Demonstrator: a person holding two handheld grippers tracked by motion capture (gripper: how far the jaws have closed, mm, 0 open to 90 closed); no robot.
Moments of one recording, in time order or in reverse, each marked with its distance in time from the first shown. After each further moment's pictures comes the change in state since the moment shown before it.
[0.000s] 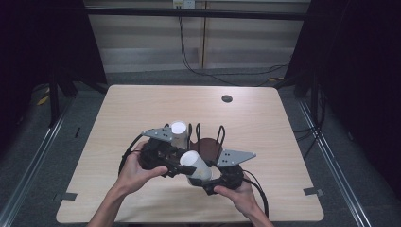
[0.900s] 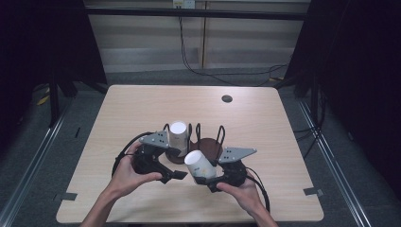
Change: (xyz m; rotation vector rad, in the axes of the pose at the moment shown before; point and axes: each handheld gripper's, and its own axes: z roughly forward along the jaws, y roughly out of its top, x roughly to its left) left arm -0.002 -0.011 -0.013 0.090 0.113 0.090; right arm -0.010 0.001 -0.006 0.099 -0.027 0.032
